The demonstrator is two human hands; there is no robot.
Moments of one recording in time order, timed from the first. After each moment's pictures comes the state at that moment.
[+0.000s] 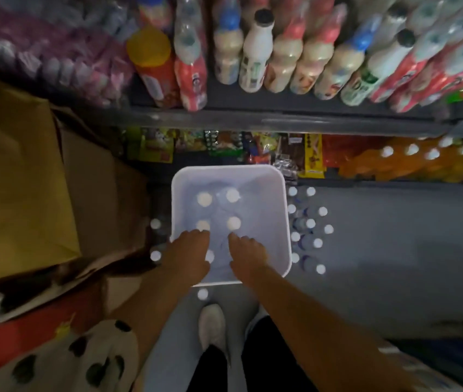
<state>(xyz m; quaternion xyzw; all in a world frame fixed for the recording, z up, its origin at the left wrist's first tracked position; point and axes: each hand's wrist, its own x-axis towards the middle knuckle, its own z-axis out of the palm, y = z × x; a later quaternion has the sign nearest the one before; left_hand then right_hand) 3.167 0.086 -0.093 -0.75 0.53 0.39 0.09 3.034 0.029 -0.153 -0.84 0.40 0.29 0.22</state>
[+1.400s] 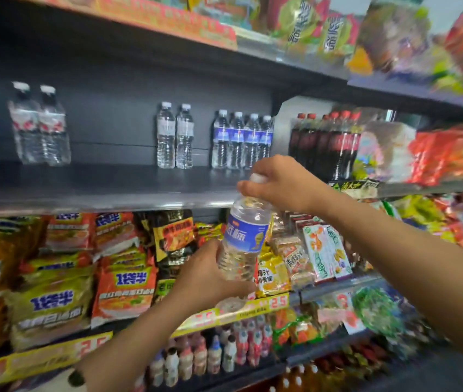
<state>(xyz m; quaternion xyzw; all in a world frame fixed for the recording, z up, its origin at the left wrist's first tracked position) 3.086 0.020 0.528 -0.57 0.68 0.21 -0.40 2.928 -0.010 0.682 -0.86 0.42 -0.28 -0.05</state>
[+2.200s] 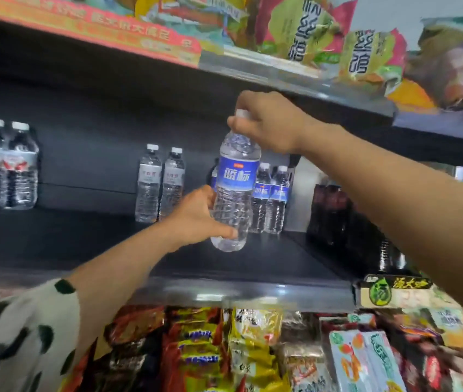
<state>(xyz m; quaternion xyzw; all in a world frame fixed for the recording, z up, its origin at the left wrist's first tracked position) 3.054 -0.236 0.686 -0.54 0.66 0.13 -0.50 2.906 -0.264 0.840 -0.88 0.23 -0.34 -0.25</state>
